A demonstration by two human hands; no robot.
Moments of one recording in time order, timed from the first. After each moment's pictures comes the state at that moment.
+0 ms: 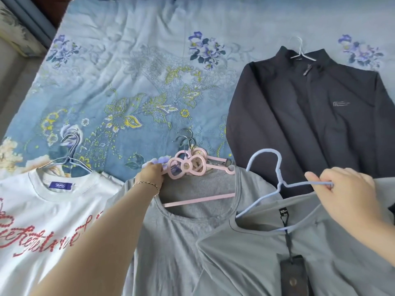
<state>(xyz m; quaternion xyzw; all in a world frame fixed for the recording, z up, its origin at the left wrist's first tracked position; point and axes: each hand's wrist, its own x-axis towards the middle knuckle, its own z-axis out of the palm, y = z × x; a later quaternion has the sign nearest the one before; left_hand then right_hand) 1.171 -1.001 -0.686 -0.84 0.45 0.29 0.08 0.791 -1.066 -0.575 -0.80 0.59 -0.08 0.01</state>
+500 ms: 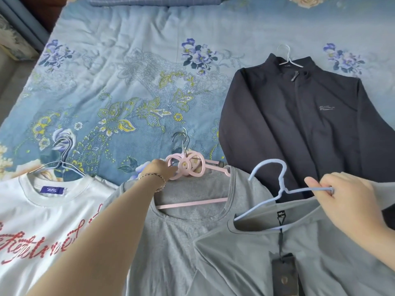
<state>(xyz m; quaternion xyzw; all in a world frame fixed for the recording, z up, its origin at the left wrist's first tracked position) 1.141 -1.032 -0.658 -0.86 0.37 0.35 0.04 0.777 -1.058 -0.554 -0.81 0.57 -0.10 0.02</state>
